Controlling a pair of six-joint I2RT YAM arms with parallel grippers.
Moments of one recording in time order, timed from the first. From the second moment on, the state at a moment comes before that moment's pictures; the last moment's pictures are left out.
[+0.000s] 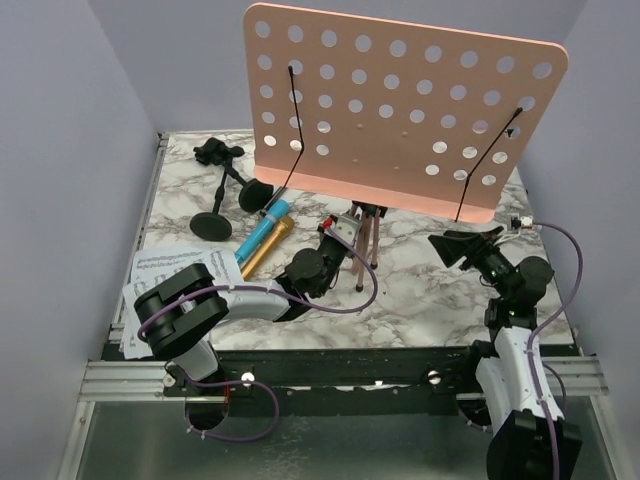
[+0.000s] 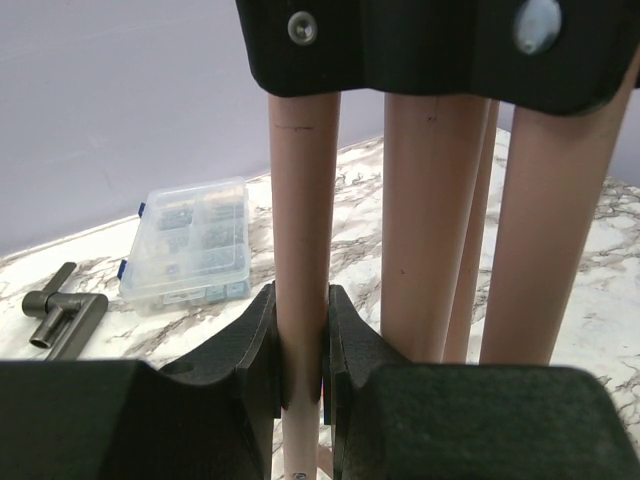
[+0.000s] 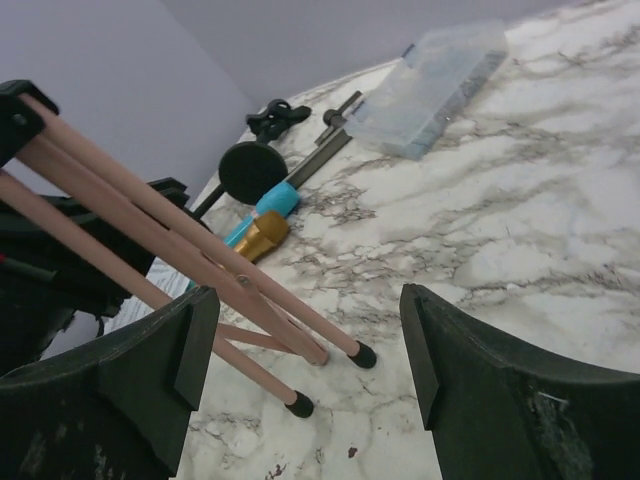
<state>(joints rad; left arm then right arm) -1.03 1.60 0.67 1.14 -0.53 0.18 -0.26 0.63 0.22 0.47 -0.80 0.67</state>
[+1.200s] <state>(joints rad) -1.03 1.60 0.67 1.14 -0.53 0.18 0.23 1.32 0.60 1.45 -0.78 0.84</state>
